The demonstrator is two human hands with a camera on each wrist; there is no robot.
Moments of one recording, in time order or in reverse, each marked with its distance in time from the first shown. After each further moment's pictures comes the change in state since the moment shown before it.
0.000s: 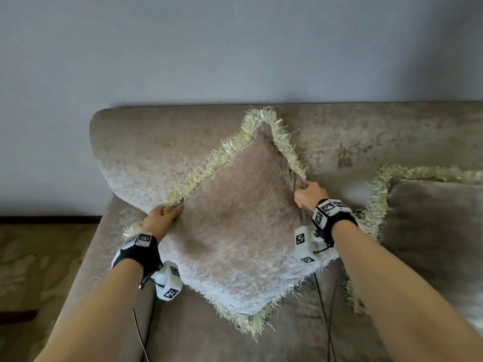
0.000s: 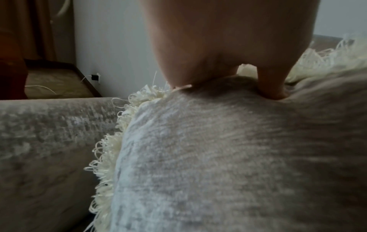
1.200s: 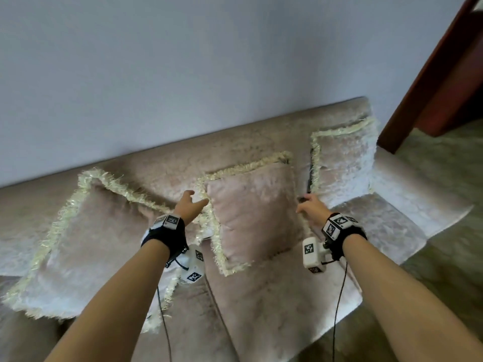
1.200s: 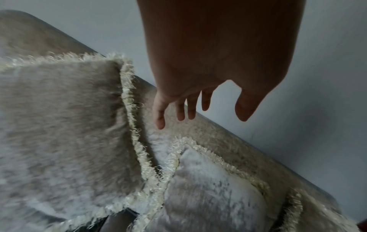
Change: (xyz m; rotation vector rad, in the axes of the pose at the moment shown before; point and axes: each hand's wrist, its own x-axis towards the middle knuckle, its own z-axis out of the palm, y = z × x) left_hand -0.371 0.310 0.213 0.130 -0.455 0.403; right_hand -0.235 0.344 -0.338 0.521 0.208 0.225
